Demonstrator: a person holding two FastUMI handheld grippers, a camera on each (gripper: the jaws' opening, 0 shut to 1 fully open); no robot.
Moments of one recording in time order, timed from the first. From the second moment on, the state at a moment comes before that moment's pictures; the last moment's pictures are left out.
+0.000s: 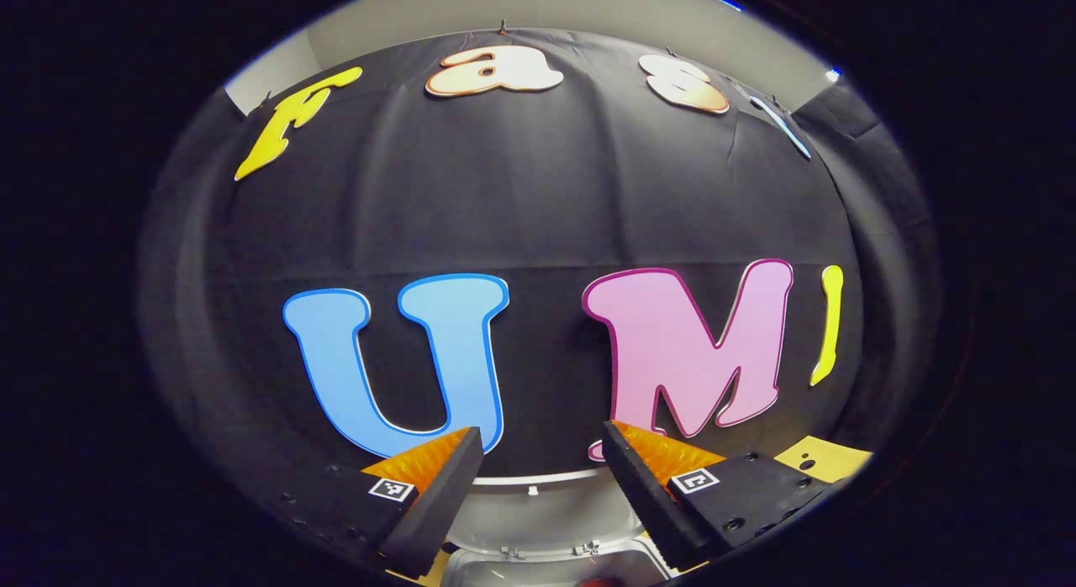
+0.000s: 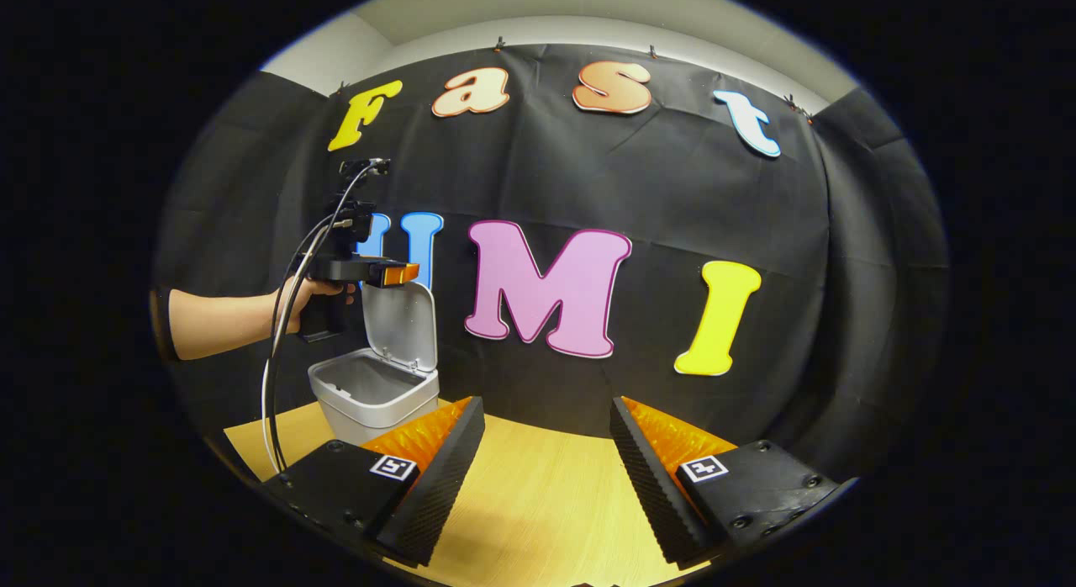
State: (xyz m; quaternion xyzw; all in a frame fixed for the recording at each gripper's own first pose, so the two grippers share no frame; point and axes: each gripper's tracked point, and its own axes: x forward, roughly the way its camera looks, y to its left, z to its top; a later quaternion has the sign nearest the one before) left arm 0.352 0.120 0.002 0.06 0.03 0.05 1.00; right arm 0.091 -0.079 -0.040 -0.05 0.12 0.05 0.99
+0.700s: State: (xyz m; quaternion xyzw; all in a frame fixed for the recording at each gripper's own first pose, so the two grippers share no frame) left arm 0.251 0.101 -0.042 -0.03 0.12 0.03 0.99; right arm 0.074 -0.065 -0.063 -0.02 0.15 0.05 0.99
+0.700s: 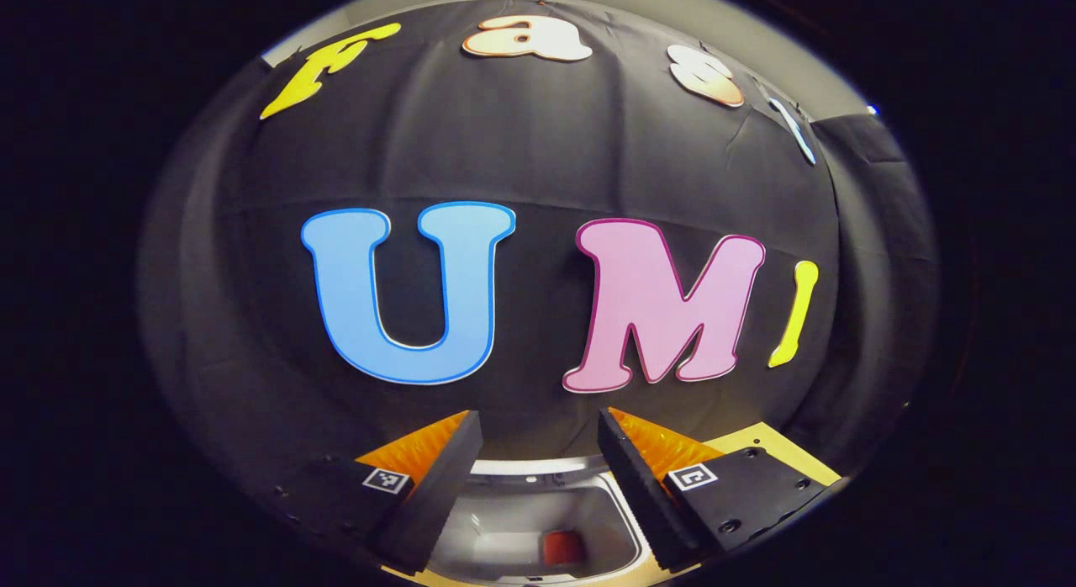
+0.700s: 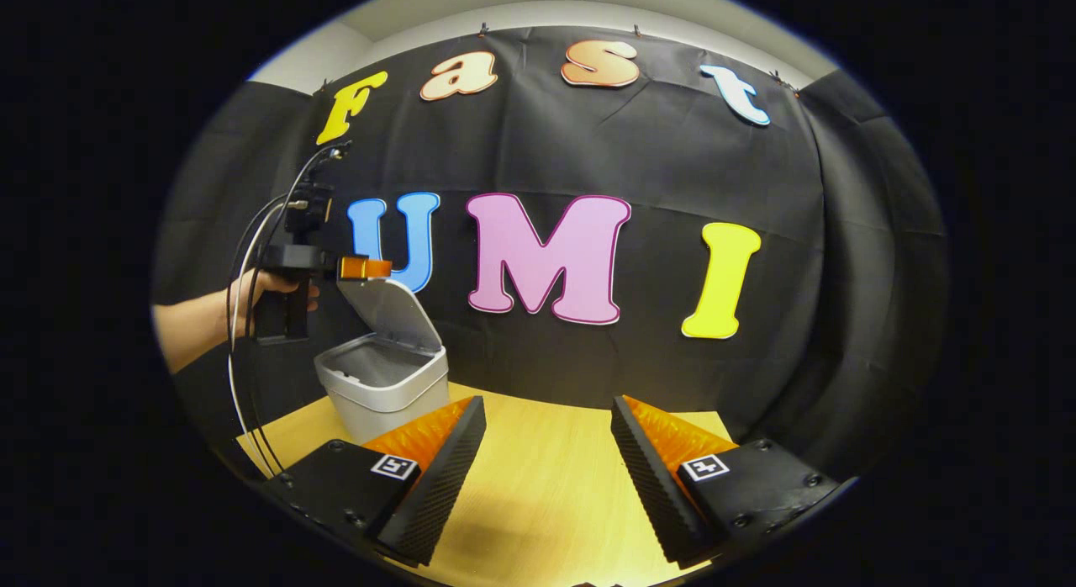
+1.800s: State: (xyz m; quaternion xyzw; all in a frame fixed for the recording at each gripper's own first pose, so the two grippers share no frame) left arm 0.165 0.086 -0.181 0.03 0.16 0.03 0.99; right arm 0.026 -0.066 -0.082 0.01 0.18 -0.01 0.98
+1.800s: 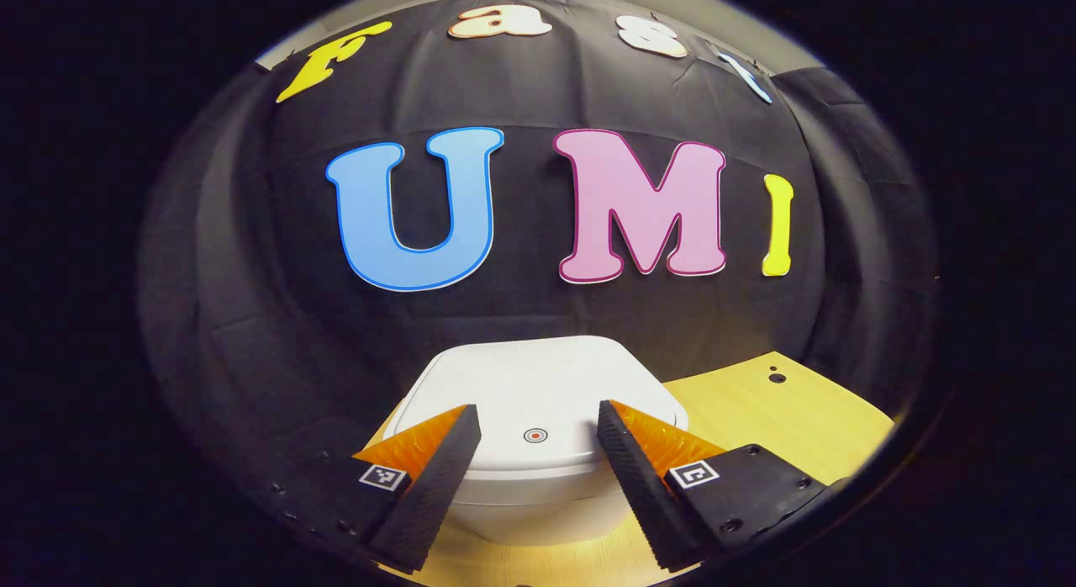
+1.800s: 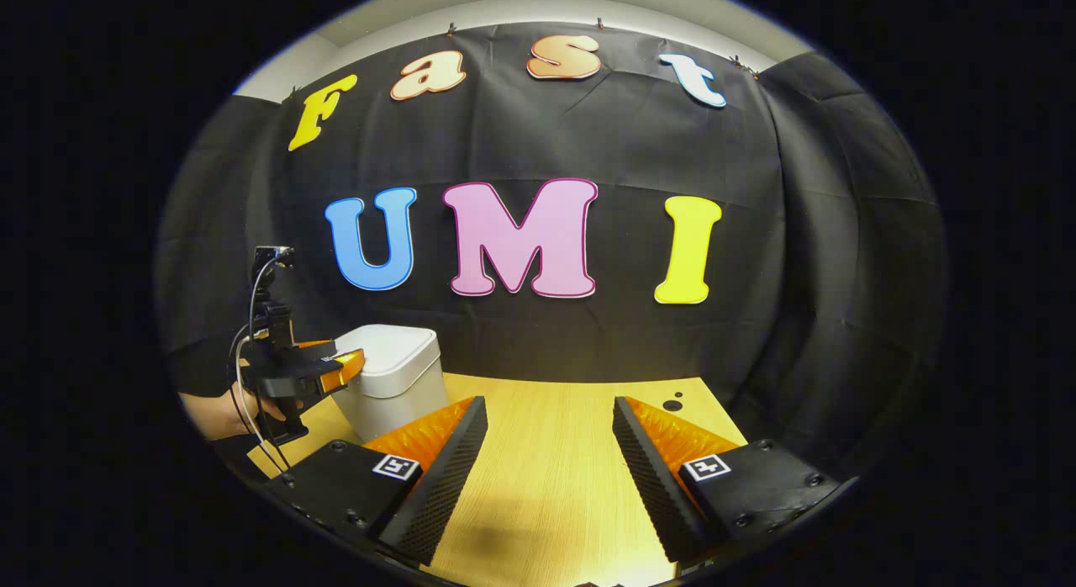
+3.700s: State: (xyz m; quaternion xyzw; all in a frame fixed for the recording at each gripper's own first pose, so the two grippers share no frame) left arm -0.022 -0.047 0.016 0.01 -0.02 0.04 1.00; right arm -0.018 -0.020 -0.014 -0.01 0.02 0.05 1.00
